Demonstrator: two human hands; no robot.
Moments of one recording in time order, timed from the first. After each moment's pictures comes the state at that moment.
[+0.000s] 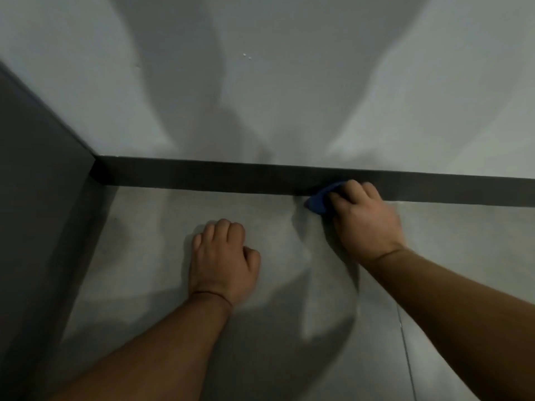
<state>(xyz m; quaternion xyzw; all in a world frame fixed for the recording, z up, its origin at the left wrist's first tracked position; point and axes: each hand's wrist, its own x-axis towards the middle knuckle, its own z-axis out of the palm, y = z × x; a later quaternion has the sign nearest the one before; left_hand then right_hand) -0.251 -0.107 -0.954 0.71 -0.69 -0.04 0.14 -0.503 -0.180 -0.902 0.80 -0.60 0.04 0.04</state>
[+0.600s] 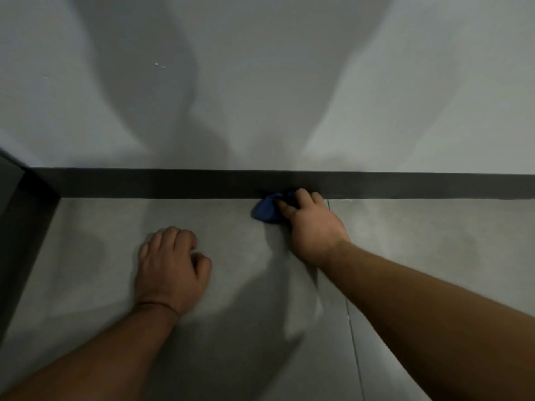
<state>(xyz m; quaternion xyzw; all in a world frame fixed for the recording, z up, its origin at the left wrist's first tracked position) -0.250 -0.105 -0.949 0.70 -0.69 -0.04 0.16 -0.518 -0.184 -0.921 0.79 -0.60 -0.02 -0.11</state>
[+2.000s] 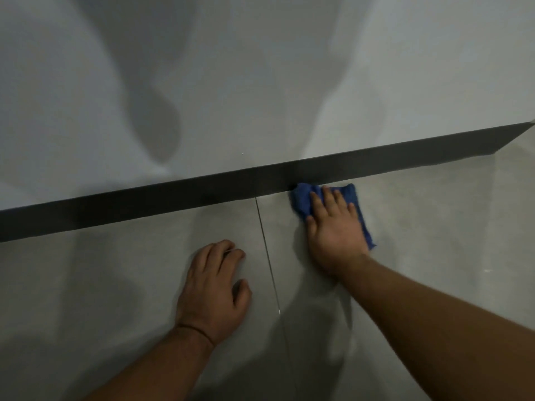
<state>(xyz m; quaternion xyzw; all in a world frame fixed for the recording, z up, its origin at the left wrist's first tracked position) -0.426 -0.079 -0.934 0.59 -0.78 -0.16 0.08 -0.689 -0.138 -0.943 0.65 -0.75 0.05 -0.13</state>
